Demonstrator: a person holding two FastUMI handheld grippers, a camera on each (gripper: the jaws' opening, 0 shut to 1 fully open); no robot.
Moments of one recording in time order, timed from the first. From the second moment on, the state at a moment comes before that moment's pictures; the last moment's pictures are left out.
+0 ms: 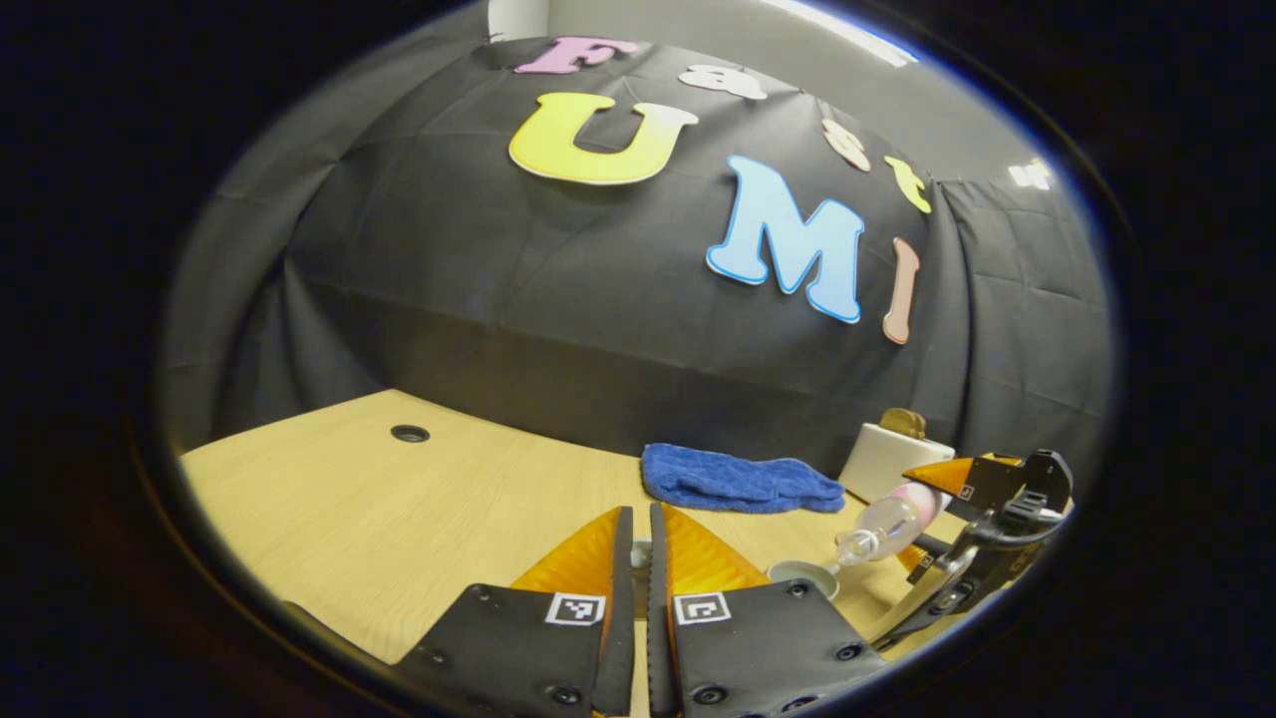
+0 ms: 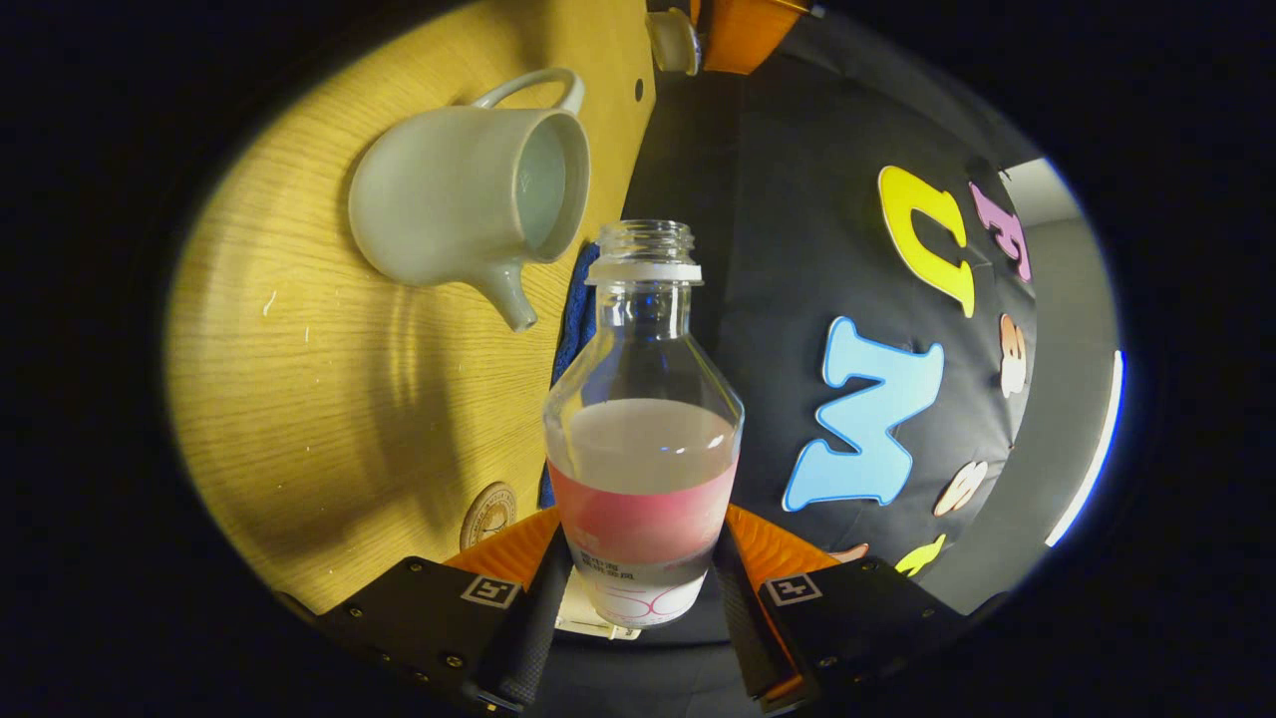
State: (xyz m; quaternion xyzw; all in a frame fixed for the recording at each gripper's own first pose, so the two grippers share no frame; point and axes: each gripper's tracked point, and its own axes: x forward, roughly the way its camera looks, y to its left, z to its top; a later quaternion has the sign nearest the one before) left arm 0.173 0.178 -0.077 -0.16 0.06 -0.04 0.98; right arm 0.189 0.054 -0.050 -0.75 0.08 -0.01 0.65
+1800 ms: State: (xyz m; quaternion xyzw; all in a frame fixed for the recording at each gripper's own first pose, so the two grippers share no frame) left arm 0.174 0.185 -0.079 -0.19 0.06 -0.03 0.98; right arm 0.193 0.060 -0.040 -0.90 -0.08 -0.03 0.43
